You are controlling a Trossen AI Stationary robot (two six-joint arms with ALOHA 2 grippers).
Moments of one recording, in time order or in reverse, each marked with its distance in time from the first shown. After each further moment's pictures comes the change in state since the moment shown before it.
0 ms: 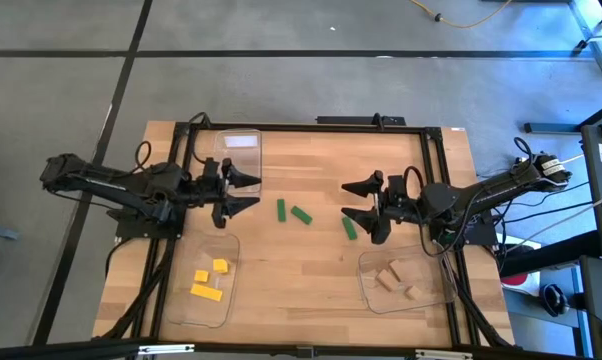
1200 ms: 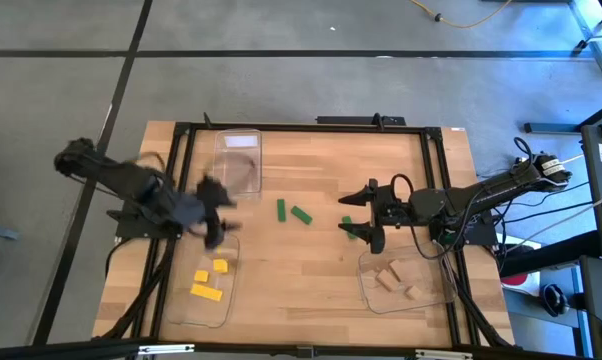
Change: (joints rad) left arm -0.309 0.227 0.529 -1.222 -0.185 -0.314; right arm 0.000 0.000 0.000 -0.225 -0.101 -0.002
